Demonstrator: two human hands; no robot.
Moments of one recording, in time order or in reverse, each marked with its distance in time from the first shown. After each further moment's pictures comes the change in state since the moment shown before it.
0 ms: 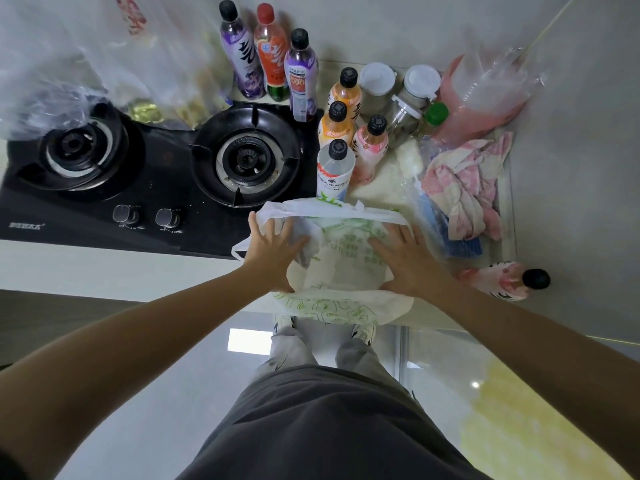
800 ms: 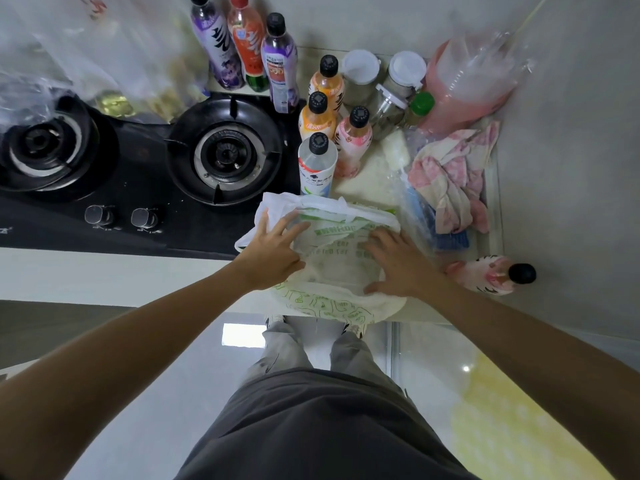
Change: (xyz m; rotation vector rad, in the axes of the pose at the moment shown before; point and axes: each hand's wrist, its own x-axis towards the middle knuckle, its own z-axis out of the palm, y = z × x) left_hand 0.016 0.006 0.006 -0.262 0.255 0.330; right_hand -0.002 0.014 0.023 0.157 0.083 -0.102
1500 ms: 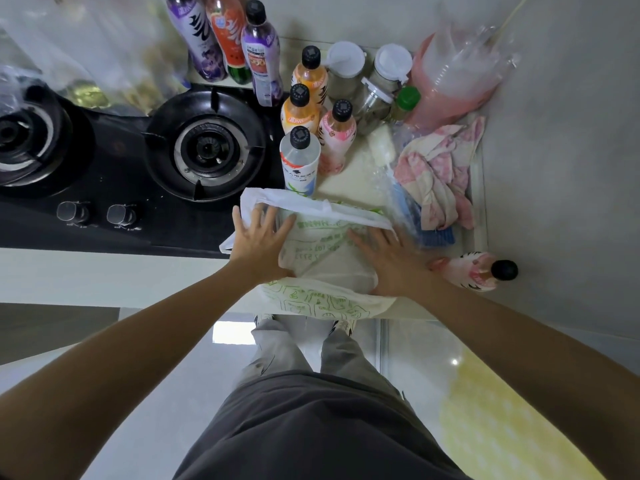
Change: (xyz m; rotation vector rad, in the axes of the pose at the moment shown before) left_hand 0.024 0.018 0.011 0.051 -0.097 -0.407; right_hand -0.012 0.013 0.010 -0.138 -0.058 0.080
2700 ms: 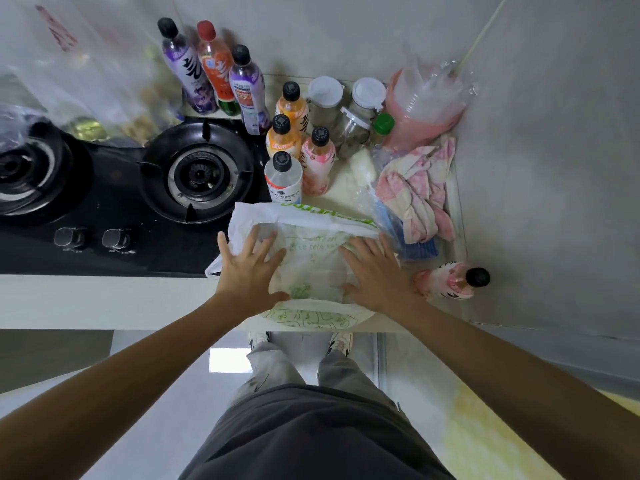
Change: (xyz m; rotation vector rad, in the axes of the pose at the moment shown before) left_hand -0.037 0.013 -0.032 0.092 -0.035 0.035; right_hand -0.013 -0.018 -0.017 0.072 0.295 0.039
